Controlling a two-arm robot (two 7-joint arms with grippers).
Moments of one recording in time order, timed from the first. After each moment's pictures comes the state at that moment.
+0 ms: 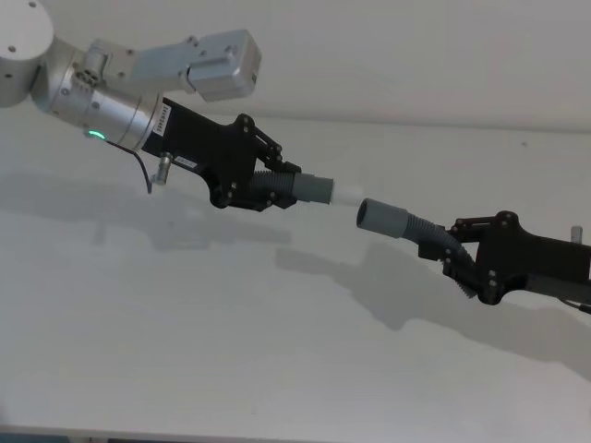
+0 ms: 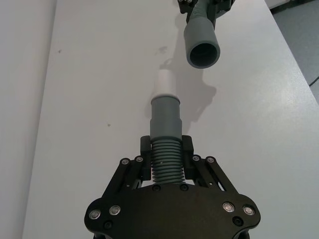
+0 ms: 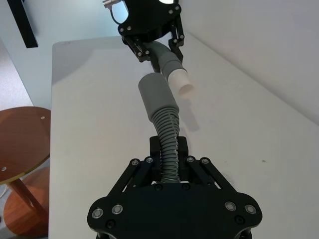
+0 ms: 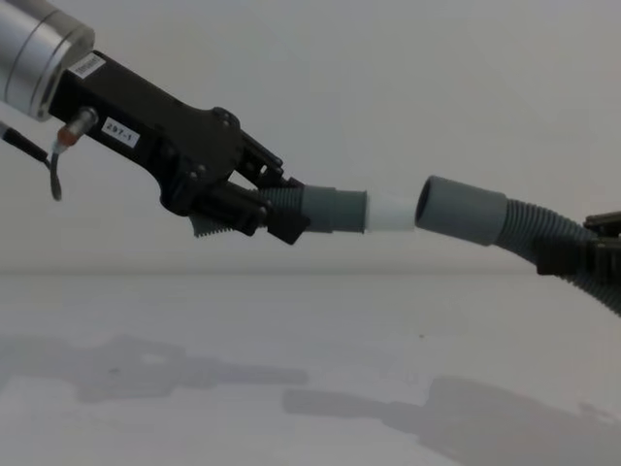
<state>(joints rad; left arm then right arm) -0.93 0.61 0.79 -1.41 -0.28 0.12 -1.22 0.21 0.69 -0.28 -1.69 0.54 0.16 0.97</state>
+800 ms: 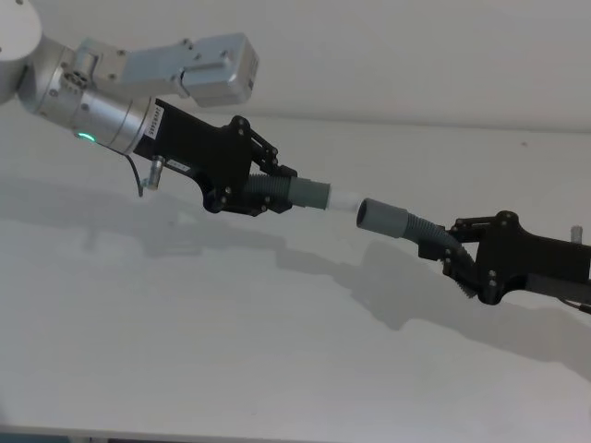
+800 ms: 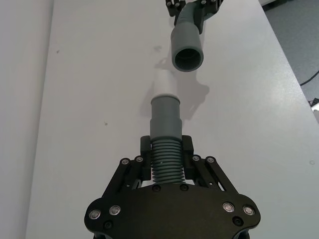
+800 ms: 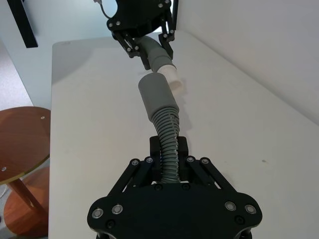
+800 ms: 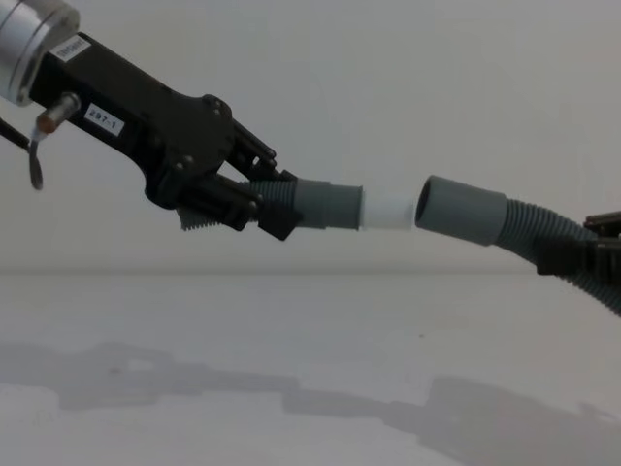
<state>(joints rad) -0.93 0.66 0.80 -1.50 -0.29 0.15 -1.20 0.21 0.69 -0.28 -1.69 0.54 0.16 0.97</state>
